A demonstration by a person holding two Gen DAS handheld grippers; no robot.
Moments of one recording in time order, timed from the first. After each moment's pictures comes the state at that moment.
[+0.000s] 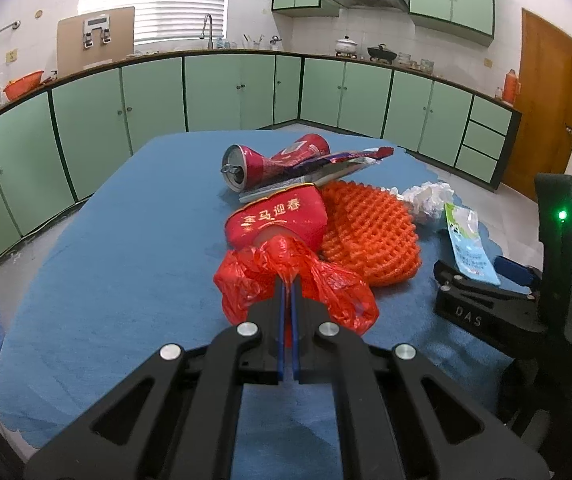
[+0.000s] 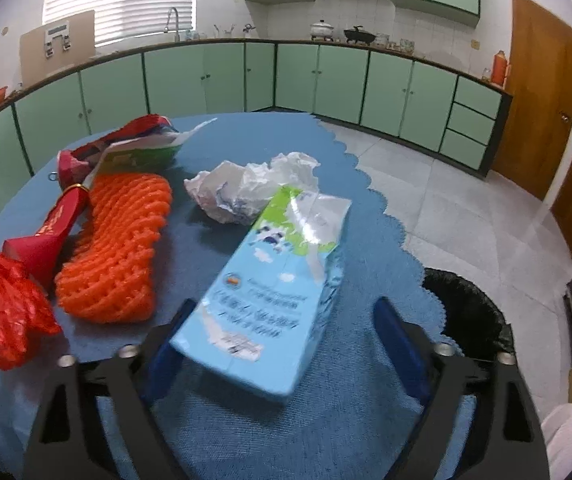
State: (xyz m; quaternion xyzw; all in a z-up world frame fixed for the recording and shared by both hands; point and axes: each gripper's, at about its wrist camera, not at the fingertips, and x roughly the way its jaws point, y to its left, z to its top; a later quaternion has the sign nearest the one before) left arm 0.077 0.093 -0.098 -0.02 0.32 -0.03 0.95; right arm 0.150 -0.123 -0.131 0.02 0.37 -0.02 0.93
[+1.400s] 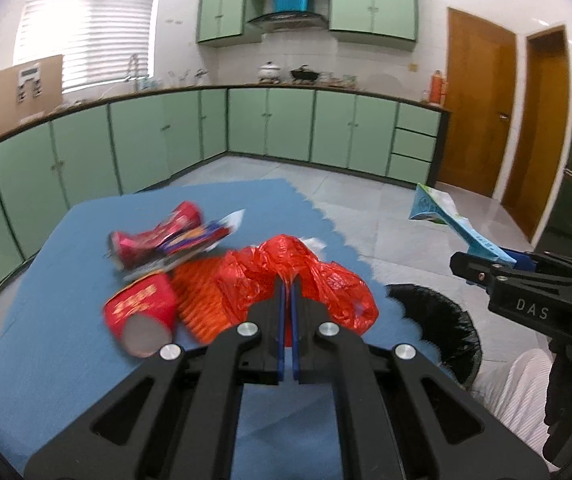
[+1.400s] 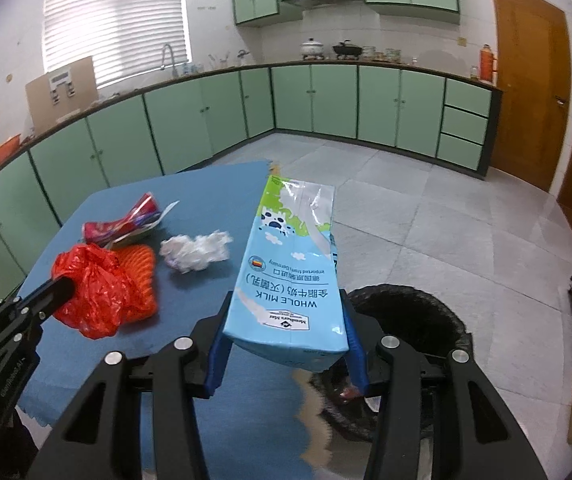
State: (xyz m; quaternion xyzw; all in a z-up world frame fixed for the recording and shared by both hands) left arm 0.074 -0.022 -0.039 0.02 0.27 -0.16 0.95; right arm 0.087 -0.239 -0.033 0.06 0.33 -0.02 0.94
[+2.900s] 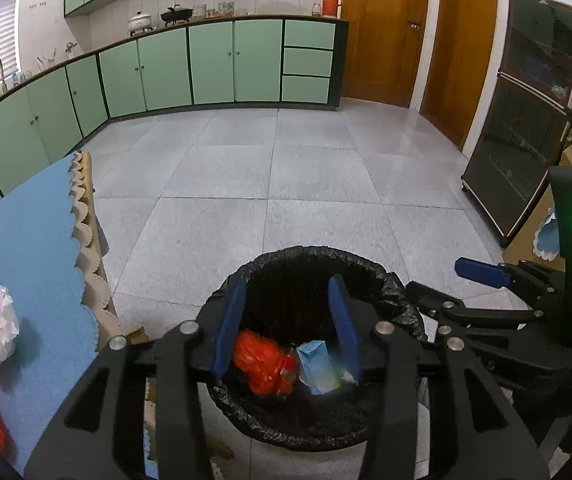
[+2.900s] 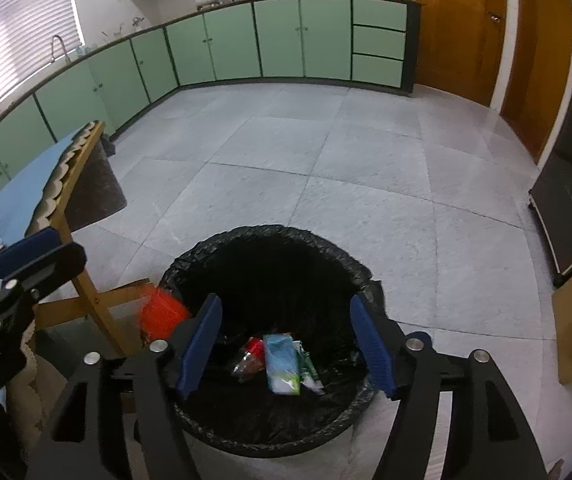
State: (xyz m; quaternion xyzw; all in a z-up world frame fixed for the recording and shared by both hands) left arm 0.180 -0.262 -0.136 0.11 0.36 -0.32 0.87; right arm 0.122 -0.442 -0.151 0.12 0.42 -0.14 0.89
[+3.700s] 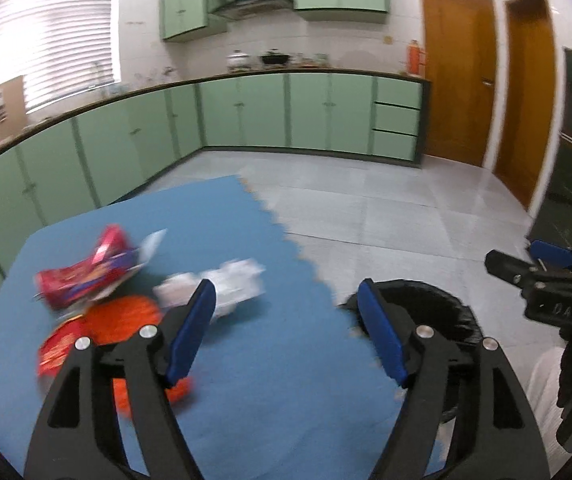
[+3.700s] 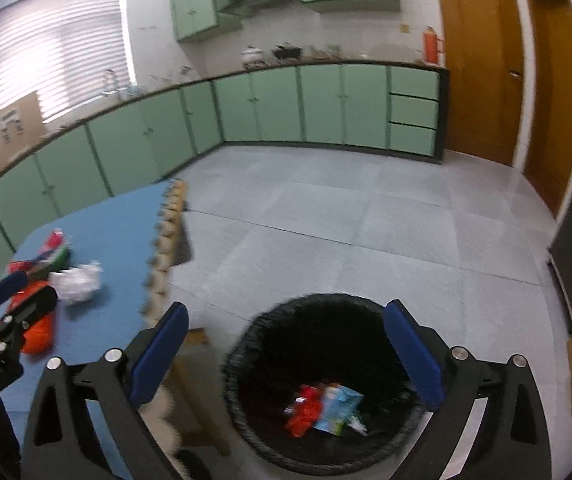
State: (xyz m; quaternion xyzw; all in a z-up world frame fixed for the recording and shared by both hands) left arm 0.131 -0.093 -0.066 0.07 0.29 -0.16 0.94; right arm 0.112 -0.338 -0.066 0.09 0.31 -0.06 0.94
